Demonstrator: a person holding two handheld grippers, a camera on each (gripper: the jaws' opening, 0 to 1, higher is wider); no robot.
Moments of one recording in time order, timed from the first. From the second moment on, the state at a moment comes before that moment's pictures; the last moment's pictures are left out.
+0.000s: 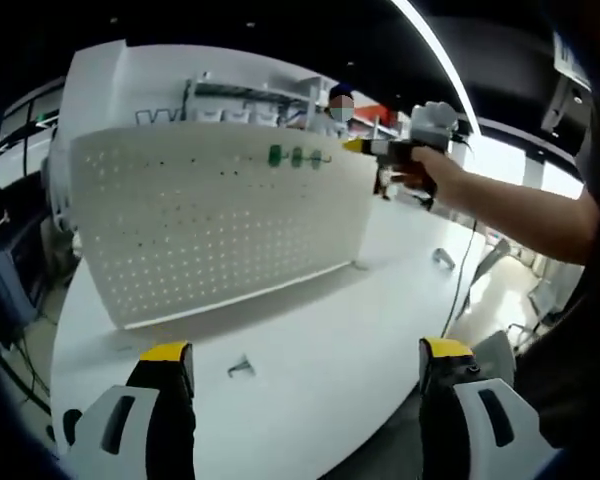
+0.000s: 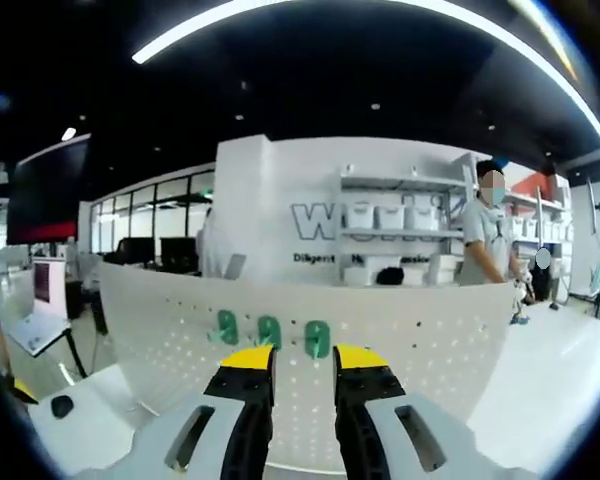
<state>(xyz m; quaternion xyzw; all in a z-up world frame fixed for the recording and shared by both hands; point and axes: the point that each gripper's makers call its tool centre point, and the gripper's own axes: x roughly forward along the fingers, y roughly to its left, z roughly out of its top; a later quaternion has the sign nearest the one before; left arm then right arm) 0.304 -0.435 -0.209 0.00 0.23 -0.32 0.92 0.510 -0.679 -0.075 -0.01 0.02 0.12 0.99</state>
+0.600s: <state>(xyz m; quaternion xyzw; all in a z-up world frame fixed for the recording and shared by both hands) 0.303 -0.430 -0.205 0.01 0.22 -0.31 0.93 0.459 -0.659 -0.133 -0.02 0.07 0.17 0.98</state>
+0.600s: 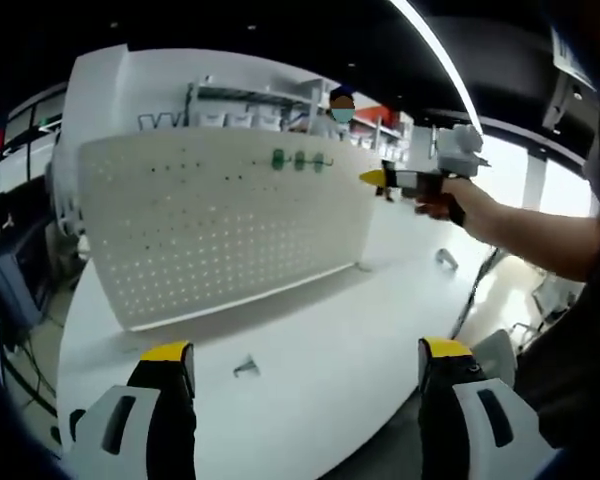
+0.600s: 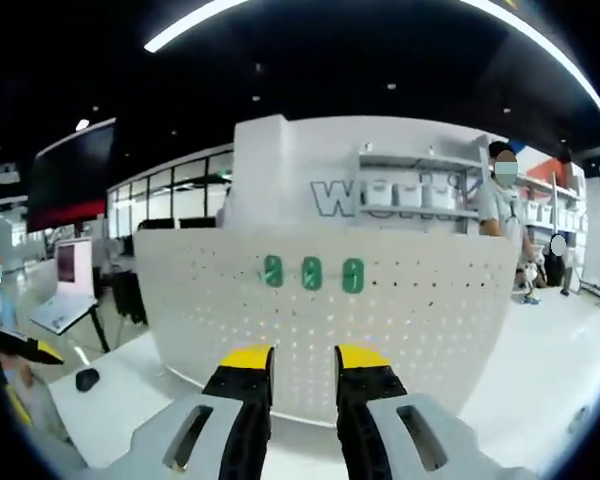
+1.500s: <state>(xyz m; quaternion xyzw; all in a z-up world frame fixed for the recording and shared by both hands) 0.292 -0.443 -0.241 0.00 0.26 -0.32 0.91 0.335 -0.638 -0.254 -0.01 0.22 0.23 0.95</state>
